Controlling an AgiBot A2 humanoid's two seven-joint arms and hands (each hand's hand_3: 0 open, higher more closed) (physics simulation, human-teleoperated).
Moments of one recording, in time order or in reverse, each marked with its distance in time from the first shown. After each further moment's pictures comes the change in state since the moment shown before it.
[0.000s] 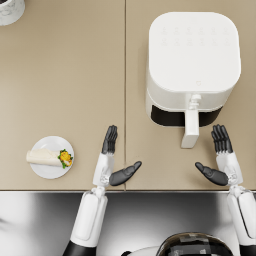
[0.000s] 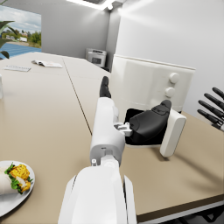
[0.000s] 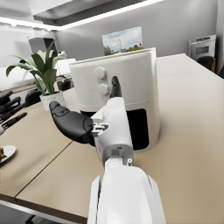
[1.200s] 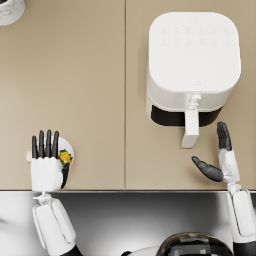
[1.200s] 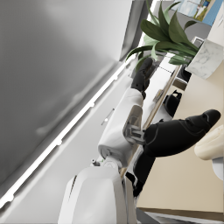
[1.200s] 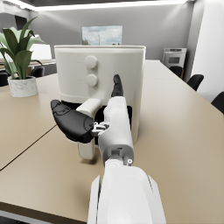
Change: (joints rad) left arm -0.049 0.006 -0.631 0.019 1.531 -0.448 -0.257; right arm 0.001 -0.094 -0.046 -0.071 0.290 -0.019 0.019
